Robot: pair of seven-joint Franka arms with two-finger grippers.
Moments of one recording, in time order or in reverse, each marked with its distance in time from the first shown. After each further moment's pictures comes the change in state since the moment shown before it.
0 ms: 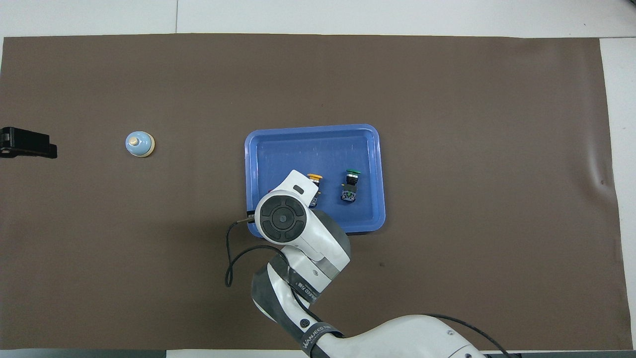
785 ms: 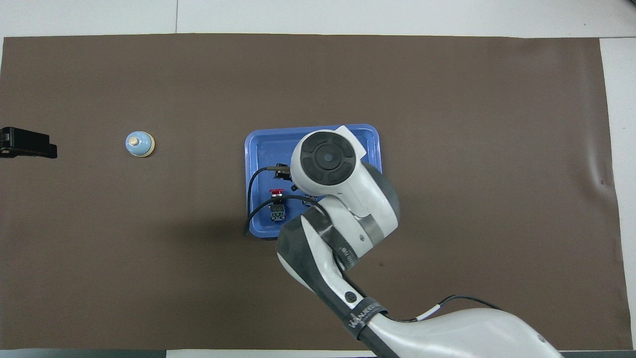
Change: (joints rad) left arm 0.000 0.000 0.000 0.000 0.000 0.000 0.000; right arm -0.157 -0.124 -0.031 0.119 0.001 -0.281 0.116
